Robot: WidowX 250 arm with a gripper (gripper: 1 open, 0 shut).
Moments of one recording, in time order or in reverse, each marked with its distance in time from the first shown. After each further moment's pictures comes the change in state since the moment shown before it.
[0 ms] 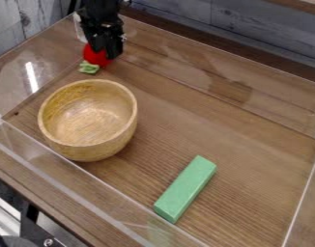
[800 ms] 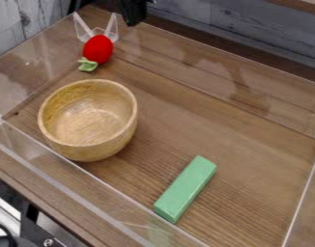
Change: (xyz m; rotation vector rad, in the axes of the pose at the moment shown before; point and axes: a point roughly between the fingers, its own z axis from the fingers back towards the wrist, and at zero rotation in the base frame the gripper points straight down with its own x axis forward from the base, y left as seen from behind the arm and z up) arm 0.012 -0.111 0.079 -0.034 -0.078 -0.122
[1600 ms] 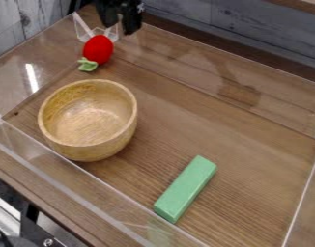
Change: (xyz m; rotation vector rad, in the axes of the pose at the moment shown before) arm -0.015 0.098 -0.037 0.057 0.039 0.119
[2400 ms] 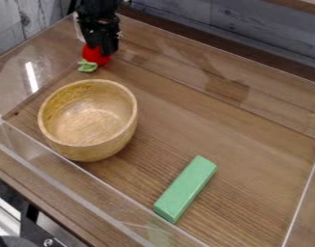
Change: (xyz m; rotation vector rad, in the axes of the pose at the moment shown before) arm -0.004 0.032 -0.038 0.040 0.044 -0.030
